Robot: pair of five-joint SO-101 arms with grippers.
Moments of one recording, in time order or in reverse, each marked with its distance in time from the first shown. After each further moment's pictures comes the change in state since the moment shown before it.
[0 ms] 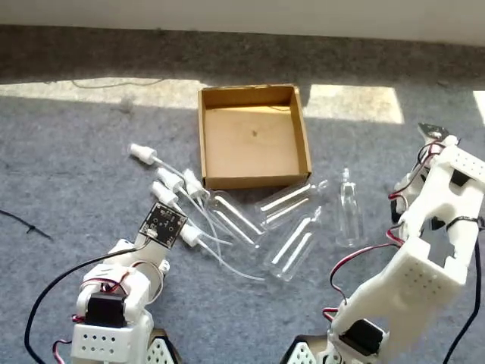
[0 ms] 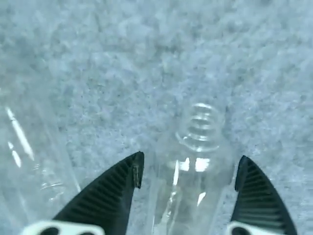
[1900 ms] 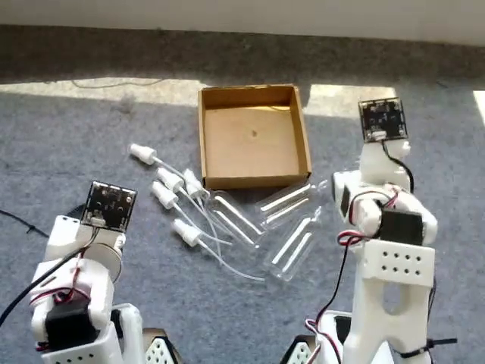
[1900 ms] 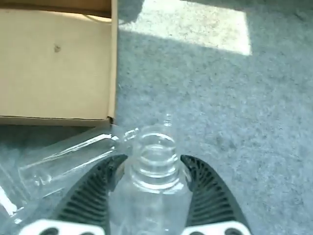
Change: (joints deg) left arm -18.5 14.2 -30.5 -3.2 -6.9; right arm -26.1 -74.2 48.5 -20.7 -13.5
